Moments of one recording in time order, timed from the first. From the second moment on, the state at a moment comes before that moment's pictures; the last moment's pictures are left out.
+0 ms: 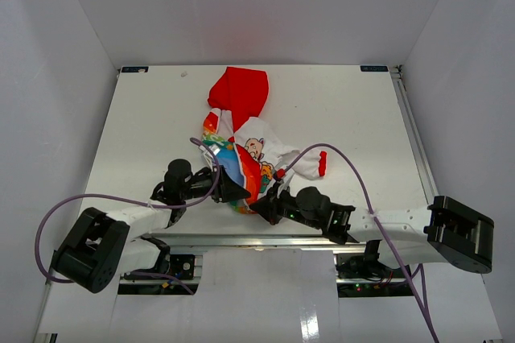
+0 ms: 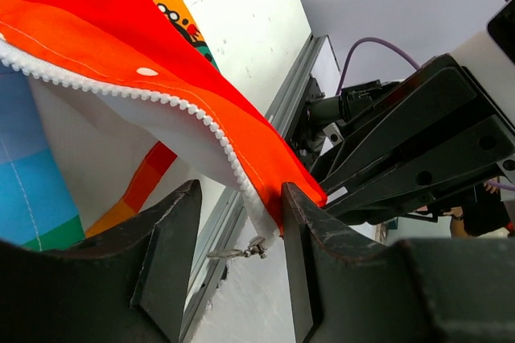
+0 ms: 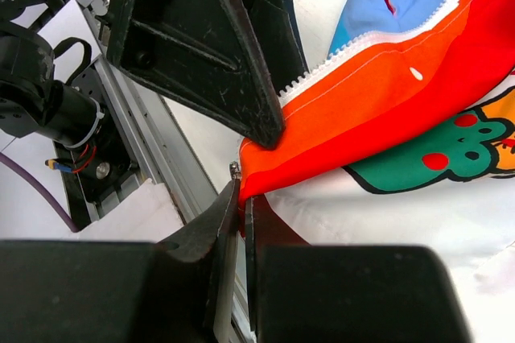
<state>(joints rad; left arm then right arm) -0.45 1.21 0.24 0.71 0.82 -0.82 1.21 1.20 0.38 0.59 0.08 0.44</state>
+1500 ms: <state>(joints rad) -0.49 1.21 0.24 0.83 0.88 -0.86 1.19 1.28 0.35 0.76 -0.03 0.36</state>
